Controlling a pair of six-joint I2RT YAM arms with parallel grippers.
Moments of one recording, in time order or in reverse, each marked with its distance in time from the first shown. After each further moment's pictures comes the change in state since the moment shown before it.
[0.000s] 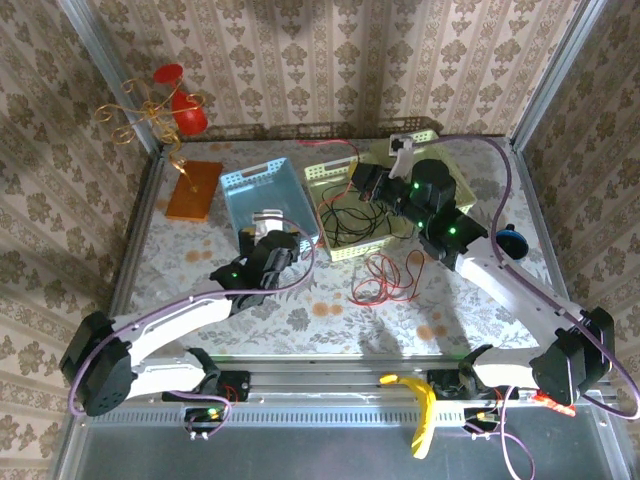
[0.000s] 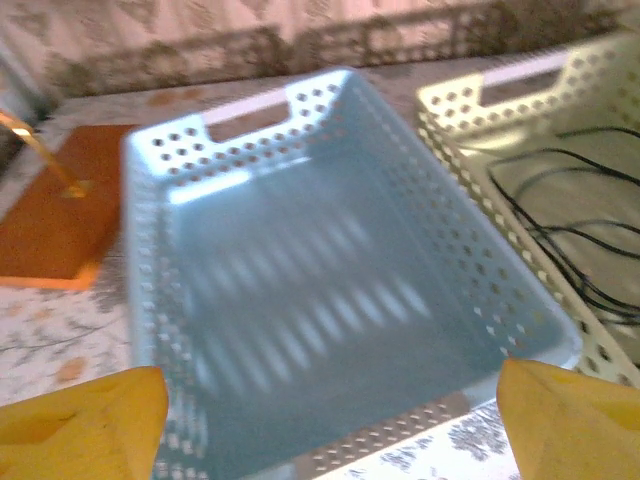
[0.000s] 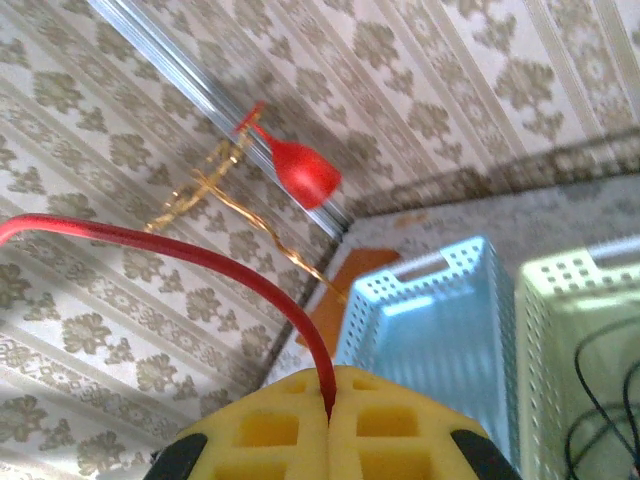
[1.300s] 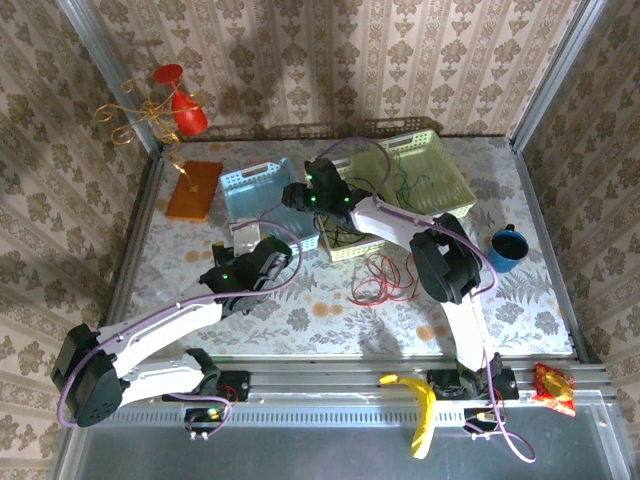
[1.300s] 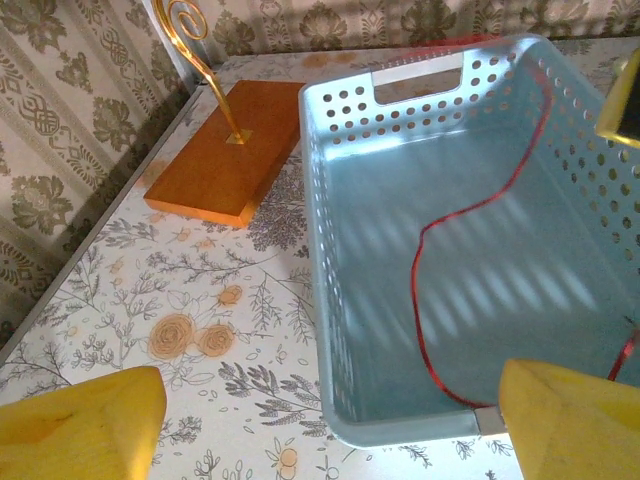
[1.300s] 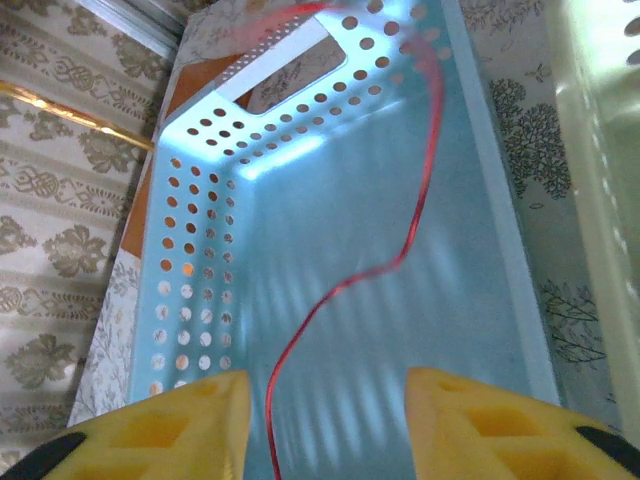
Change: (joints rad) left arm -0.001 -0.061 0.020 -0.317 -0.178 -0.204; right arm 0.112 0.842 0.504 -0.175 0.044 0.077
